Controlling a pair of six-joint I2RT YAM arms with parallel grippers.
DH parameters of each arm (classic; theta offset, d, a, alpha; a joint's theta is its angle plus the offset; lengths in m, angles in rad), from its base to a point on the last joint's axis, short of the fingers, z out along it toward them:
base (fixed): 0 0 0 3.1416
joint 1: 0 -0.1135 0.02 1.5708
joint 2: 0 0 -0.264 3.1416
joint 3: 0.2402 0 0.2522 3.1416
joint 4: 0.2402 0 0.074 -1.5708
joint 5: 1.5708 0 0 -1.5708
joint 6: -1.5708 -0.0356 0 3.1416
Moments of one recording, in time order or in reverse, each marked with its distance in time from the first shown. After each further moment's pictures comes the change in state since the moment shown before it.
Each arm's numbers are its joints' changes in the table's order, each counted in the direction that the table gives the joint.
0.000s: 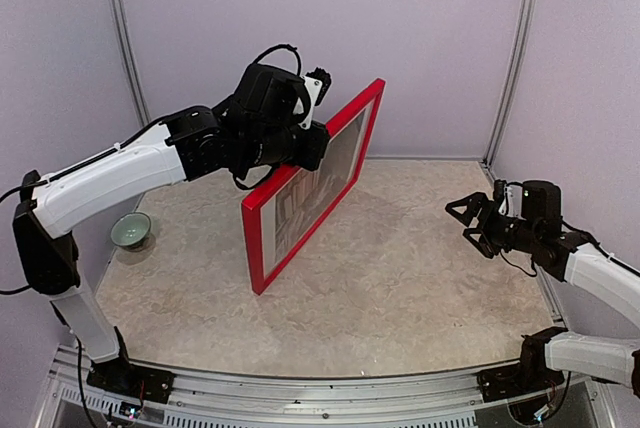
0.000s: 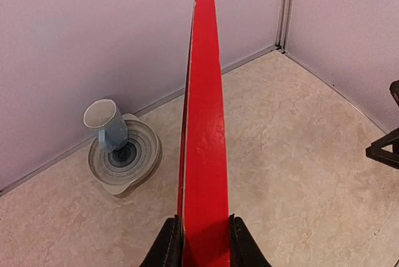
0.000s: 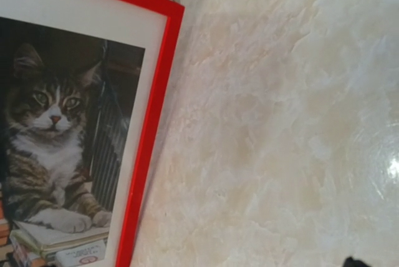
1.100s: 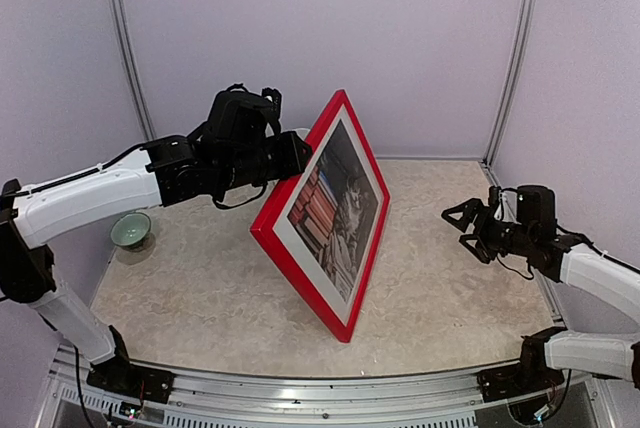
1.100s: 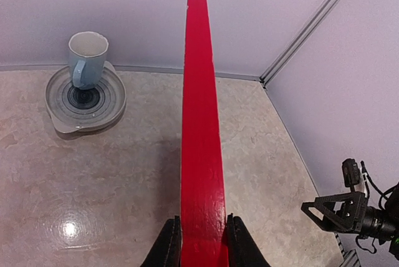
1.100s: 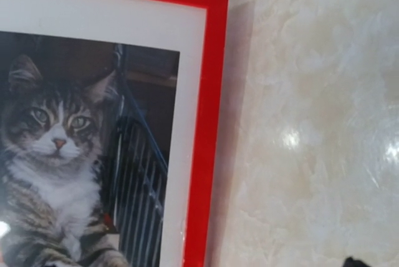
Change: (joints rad) left arm -0.046 -0.163 -0.313 -0.203 0.072 0.501; right arm 0.000 0.039 -0.027 -0.035 -0.022 0.001
